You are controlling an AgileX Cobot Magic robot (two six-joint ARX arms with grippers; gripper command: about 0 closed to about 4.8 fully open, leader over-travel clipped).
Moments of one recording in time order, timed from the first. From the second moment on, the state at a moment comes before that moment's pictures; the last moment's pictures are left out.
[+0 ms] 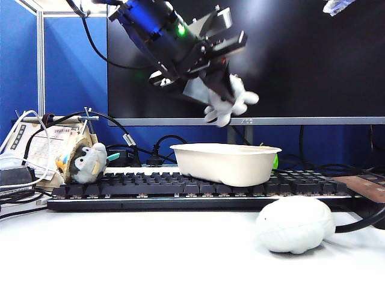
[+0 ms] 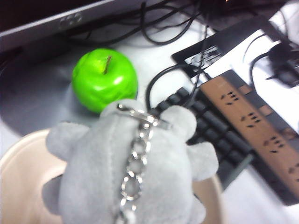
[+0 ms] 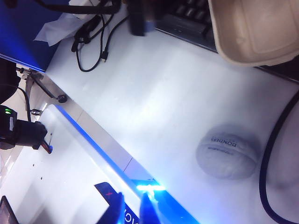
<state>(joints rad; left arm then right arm) -0.73 1.74 1.28 -0.05 0.07 -0.03 0.29 0.99 1.09 -1.04 -0.67 0.06</state>
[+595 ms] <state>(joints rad) -0.71 1.82 1.28 -0.15 0.00 0.03 0.29 1.00 1.09 -1.04 -0.67 0.06</state>
